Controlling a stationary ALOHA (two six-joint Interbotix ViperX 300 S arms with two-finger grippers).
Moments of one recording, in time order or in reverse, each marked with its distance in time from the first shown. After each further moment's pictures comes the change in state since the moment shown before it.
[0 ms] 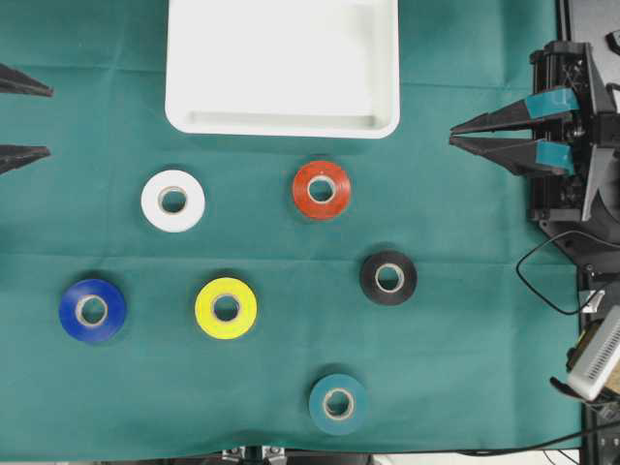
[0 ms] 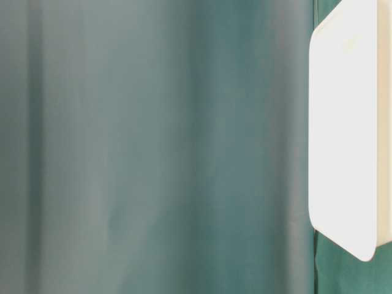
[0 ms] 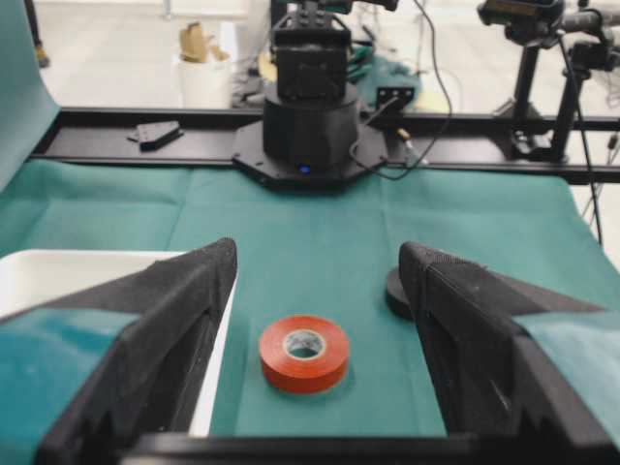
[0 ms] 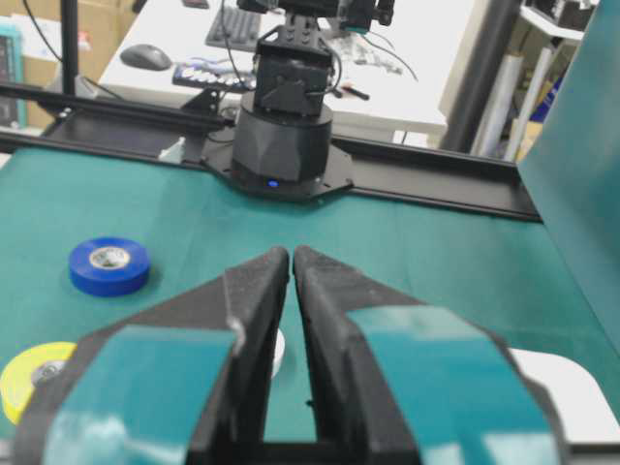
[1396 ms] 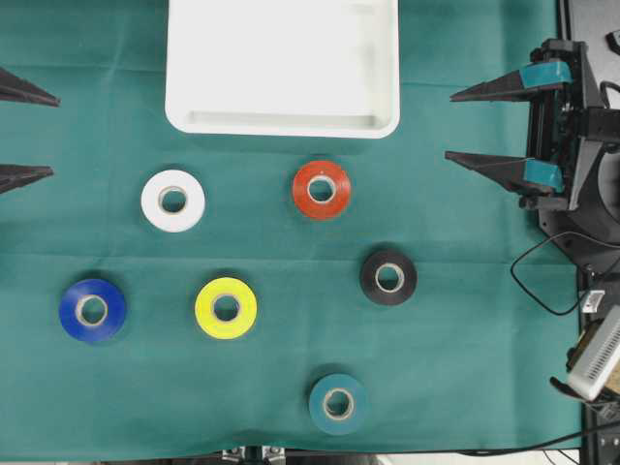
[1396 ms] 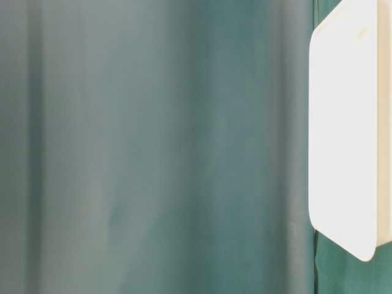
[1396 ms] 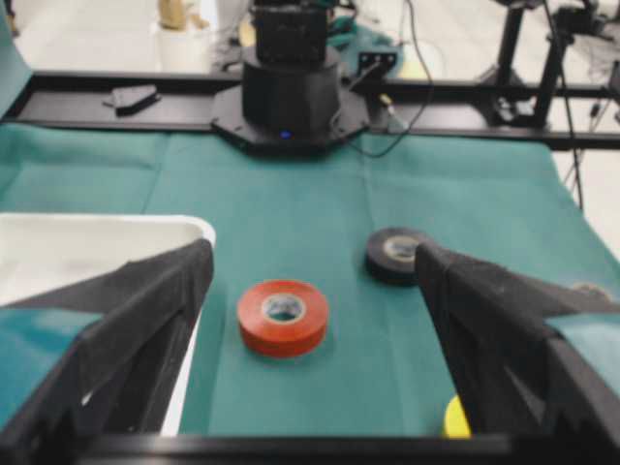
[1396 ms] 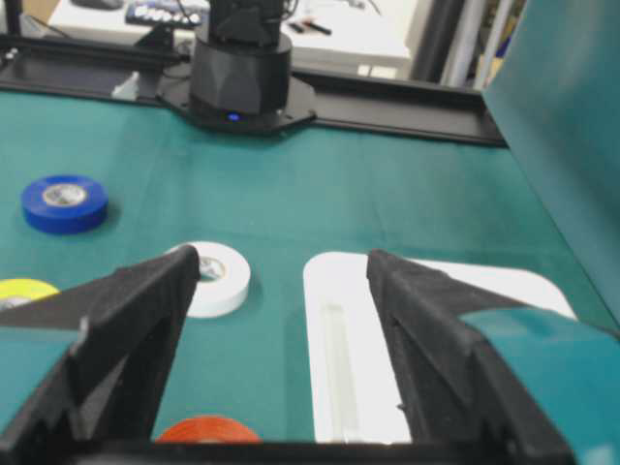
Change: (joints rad) left arm -0.032 0.015 0.032 -0.021 -0.006 0.003; right arm -0.072 -0.017 0.071 -0.002 0.023 0.015
